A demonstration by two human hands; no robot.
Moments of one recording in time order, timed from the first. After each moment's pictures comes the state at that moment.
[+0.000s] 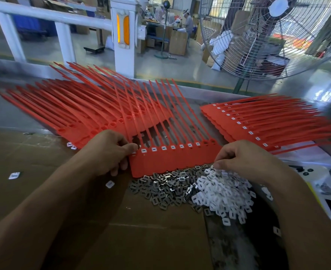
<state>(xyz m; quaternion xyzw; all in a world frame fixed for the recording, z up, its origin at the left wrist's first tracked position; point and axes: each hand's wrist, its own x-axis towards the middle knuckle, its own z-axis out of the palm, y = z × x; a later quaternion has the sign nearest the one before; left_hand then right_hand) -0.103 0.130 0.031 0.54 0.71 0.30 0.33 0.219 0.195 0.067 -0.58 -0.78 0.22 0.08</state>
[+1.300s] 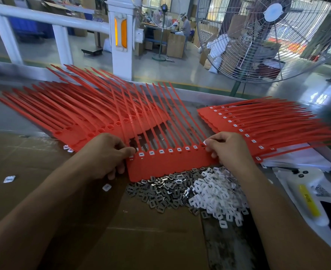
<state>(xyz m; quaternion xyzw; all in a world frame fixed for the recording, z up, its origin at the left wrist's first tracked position) -0.101 0.124 0.036 0.54 0.72 0.29 0.33 0.196 0.234 0.025 -0.60 -0.65 0.29 0.36</state>
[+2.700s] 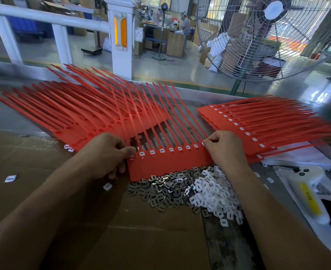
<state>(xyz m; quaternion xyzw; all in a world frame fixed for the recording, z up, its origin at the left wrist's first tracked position) -0.104 0.126 0.033 0.54 0.72 0.28 0.34 0.180 0.235 0.022 -0.64 -0.68 0.15 0.32</state>
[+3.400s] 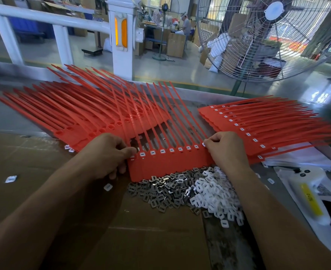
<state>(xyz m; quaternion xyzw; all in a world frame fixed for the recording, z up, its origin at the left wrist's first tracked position) -0.103 0.126 0.033 0.54 0.72 0.28 0.33 0.180 0.232 0.026 -0.64 -0.68 0.15 0.32</state>
